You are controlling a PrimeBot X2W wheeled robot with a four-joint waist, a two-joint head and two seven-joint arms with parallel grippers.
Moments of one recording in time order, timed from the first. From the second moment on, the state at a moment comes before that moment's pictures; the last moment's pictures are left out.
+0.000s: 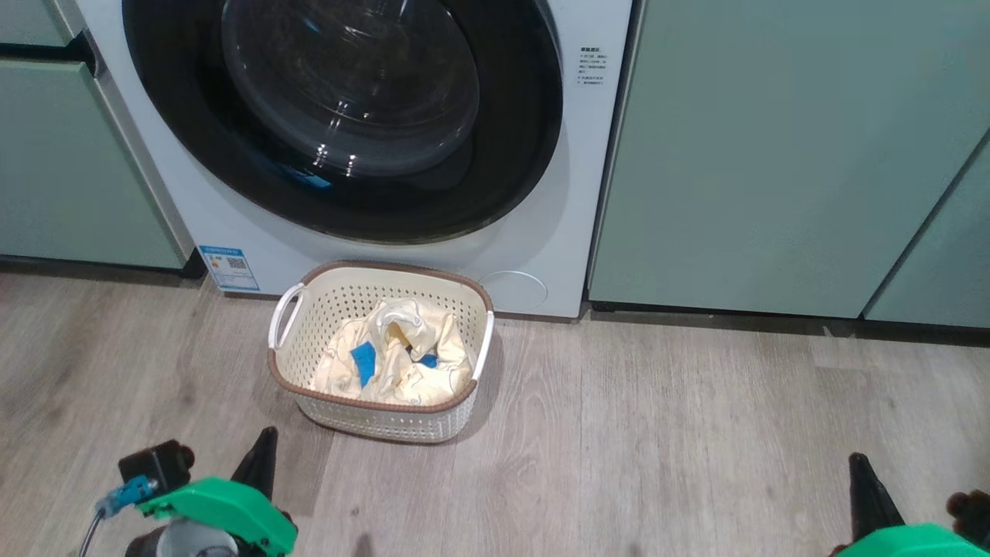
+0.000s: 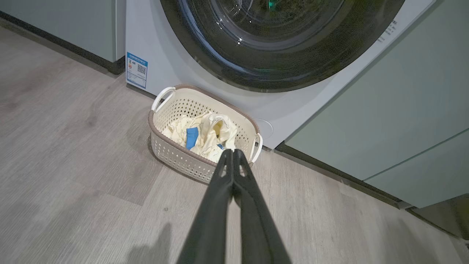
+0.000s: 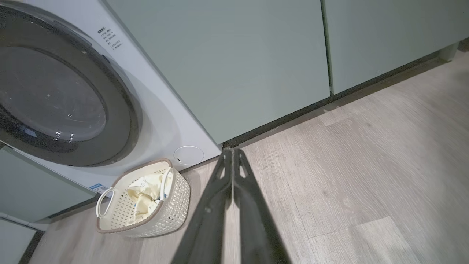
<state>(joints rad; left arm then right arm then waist) -0.09 0.16 -0.03 0.56 -0.64 -0.13 -0.18 -0.01 -0.04 -0.03 0.48 0.49 0.13 -0.18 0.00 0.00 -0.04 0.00</state>
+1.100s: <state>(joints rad) -0.09 0.12 0.00 0.47 -0.96 -0.13 -0.08 -0.01 -0.04 -0.06 0.41 0.86 0.13 -0.08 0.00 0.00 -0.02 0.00</state>
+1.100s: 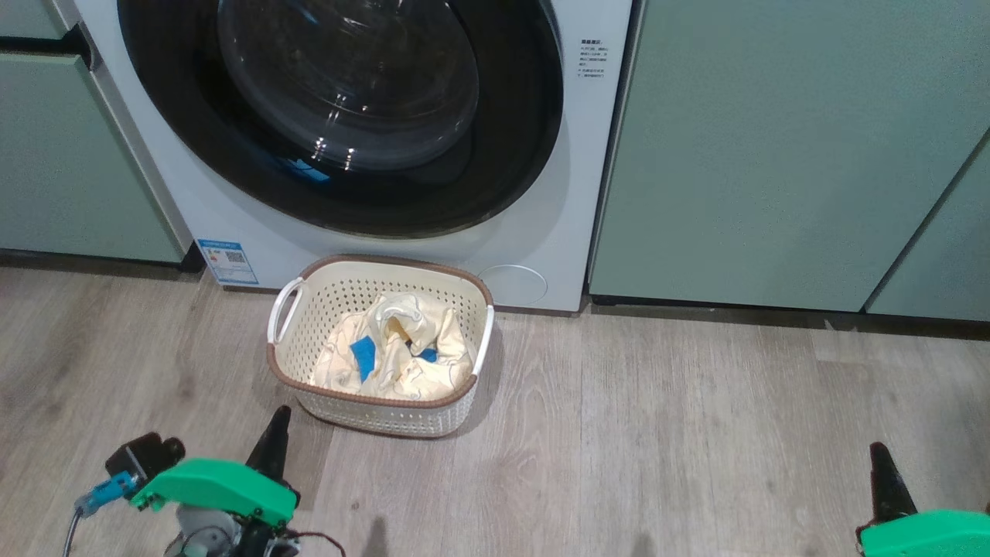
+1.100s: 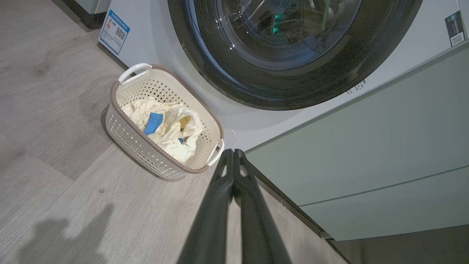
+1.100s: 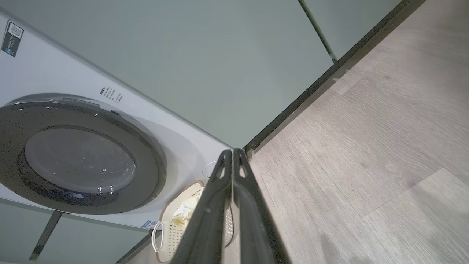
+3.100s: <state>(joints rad) -0.08 0.05 0.07 0.30 -1.53 -0.13 0.09 -0.05 -0.04 -0.12 0.30 1.52 0.13 0.08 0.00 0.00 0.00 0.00</state>
